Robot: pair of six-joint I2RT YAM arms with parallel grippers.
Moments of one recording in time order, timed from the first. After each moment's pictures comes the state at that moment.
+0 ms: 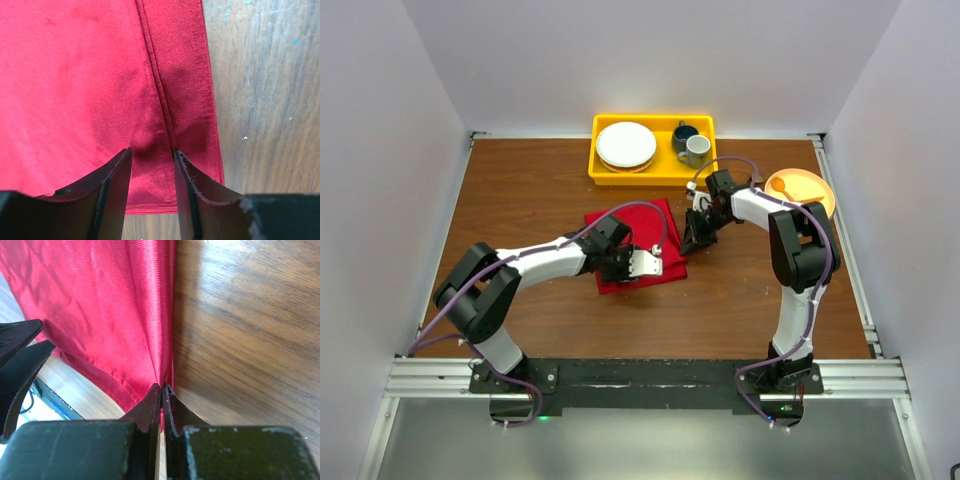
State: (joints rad) left arm -0.70 1.66 0.92 -0.33 0.20 0.86; right arm 0.29 2.00 1.31 -0.62 -0.57 0.20
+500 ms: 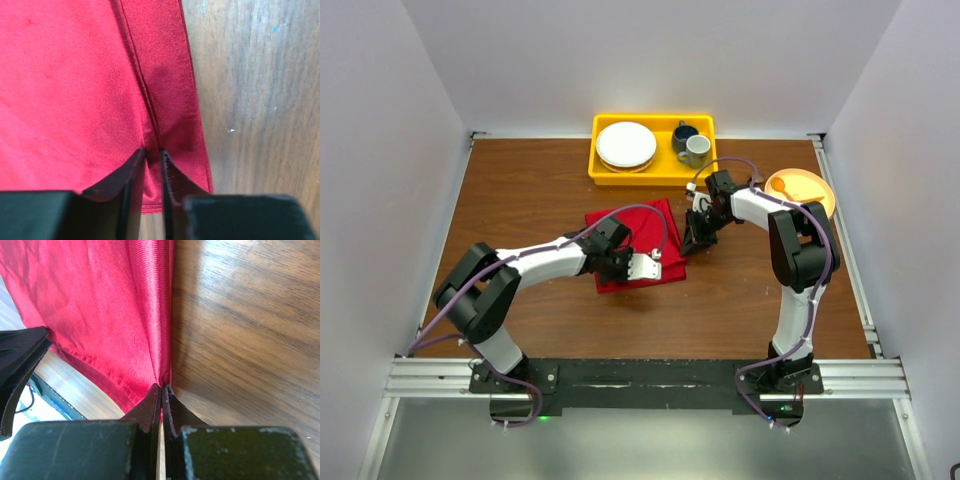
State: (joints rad) left arm -0.70 1.65 0.92 -0.36 0.22 0.89; right arm 0.29 2.00 1.31 -0.63 -0.57 0.20
